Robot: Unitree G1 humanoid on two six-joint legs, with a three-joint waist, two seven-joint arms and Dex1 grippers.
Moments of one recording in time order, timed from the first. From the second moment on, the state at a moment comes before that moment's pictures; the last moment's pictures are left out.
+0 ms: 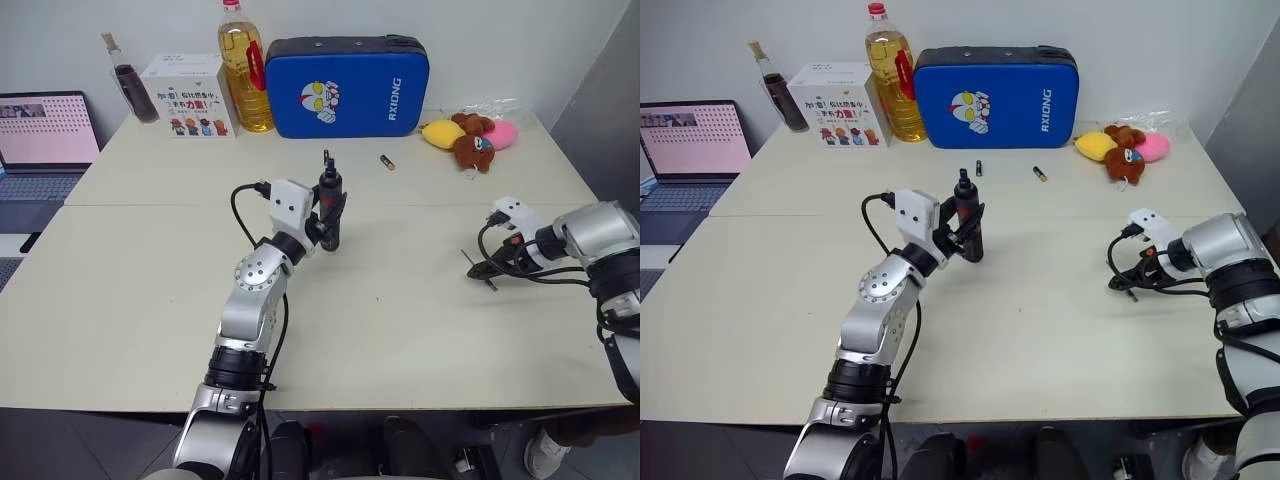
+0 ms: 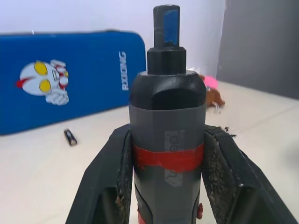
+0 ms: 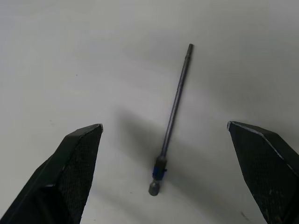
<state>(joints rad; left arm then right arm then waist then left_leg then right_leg) -0.51 0.09 -0.03 0.03 -0.14 0.16 -0.38 -0.97 -0.81 0.41 0.63 0.02 0.96 1.22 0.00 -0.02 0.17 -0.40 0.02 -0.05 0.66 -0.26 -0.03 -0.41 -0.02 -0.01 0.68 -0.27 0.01</state>
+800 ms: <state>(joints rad) -0.43 0.07 -0.06 -0.03 -0.14 0.19 -0.31 -0.99 -0.73 0.37 0.71 -0.10 0.96 1.12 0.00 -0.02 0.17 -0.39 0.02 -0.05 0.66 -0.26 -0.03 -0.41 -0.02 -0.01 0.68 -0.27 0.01</state>
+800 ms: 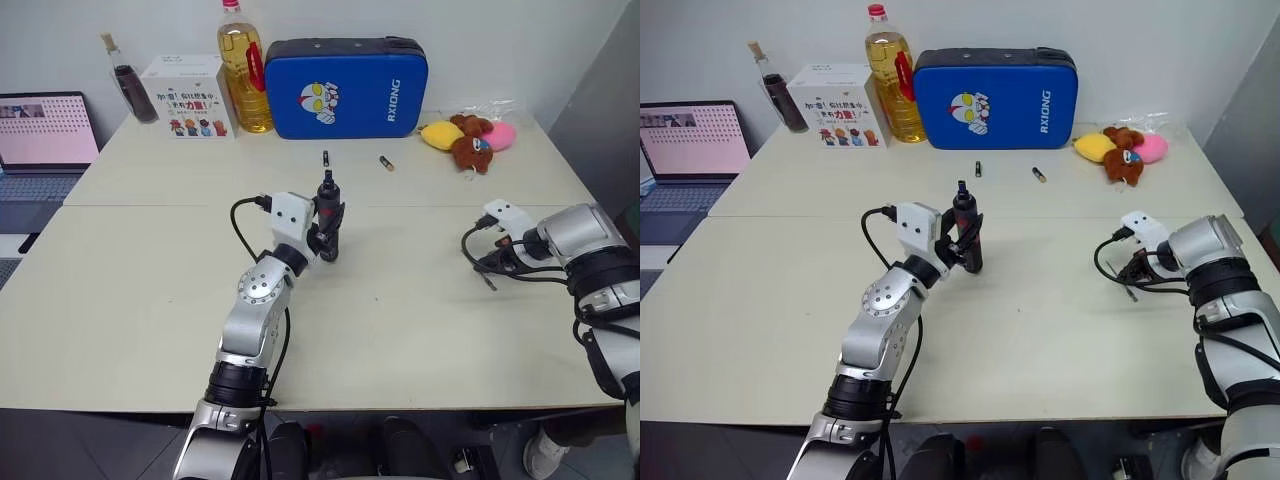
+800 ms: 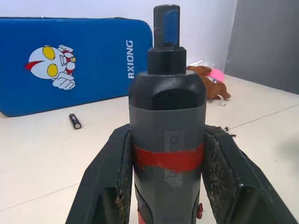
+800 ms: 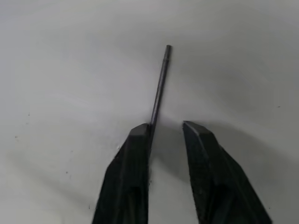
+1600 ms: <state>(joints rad) -0.43 0.08 -0.06 -0.03 -0.15 0.21 -0.32 -0.97 -0.61 0.09 0.30 0.11 0.99 1.07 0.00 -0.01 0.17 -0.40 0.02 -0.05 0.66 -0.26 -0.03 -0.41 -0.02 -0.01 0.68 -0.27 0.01</state>
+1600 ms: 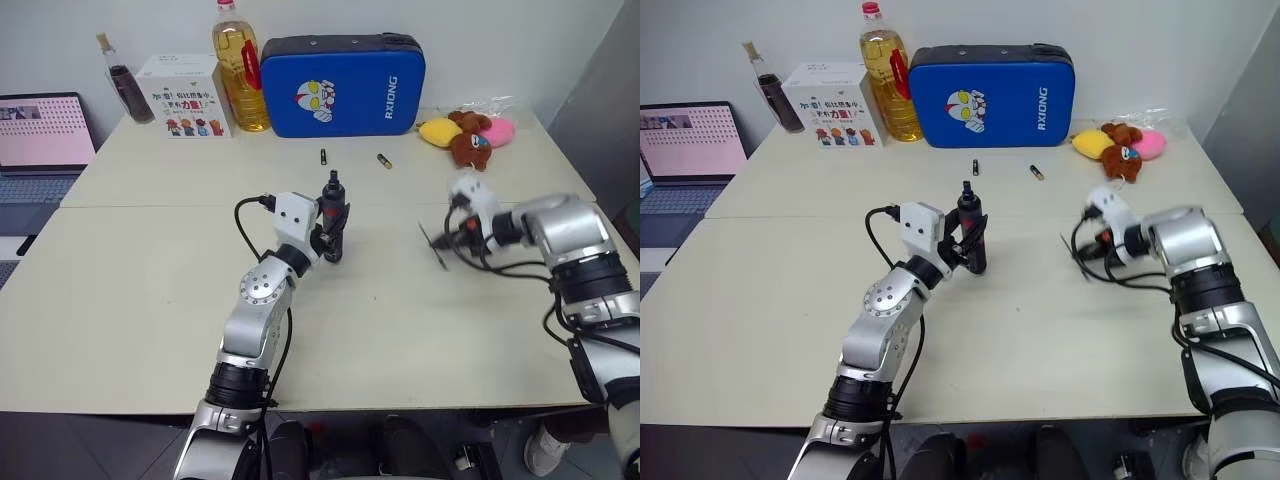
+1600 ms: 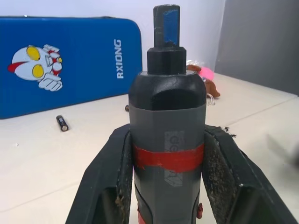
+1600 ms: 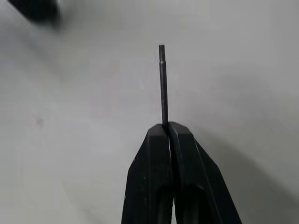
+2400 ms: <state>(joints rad) -0.53 0.09 -0.05 0.11 -0.16 0.21 -0.38 -0.92 -0.10 -0.14 -0.23 0.29 0.91 0.37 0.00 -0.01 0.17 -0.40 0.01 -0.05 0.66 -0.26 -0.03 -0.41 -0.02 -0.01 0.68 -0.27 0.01</state>
